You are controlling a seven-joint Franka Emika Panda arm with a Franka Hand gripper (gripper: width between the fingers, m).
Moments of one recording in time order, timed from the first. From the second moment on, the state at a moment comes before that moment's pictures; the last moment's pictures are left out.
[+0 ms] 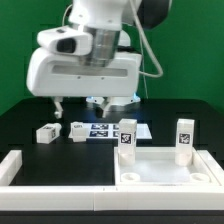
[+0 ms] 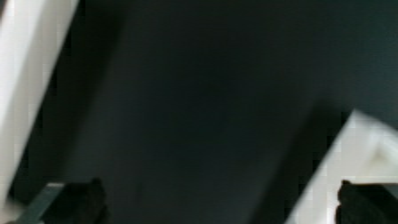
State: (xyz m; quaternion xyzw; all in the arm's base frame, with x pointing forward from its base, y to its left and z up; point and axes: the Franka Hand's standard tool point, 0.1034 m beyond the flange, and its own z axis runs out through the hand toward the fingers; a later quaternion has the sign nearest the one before) arm 0.497 -0.091 0.093 0.97 0.22 -0.11 0.07
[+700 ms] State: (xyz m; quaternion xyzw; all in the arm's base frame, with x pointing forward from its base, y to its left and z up) arm 0.436 -0.090 0.073 0.92 0.16 -0.35 0.06
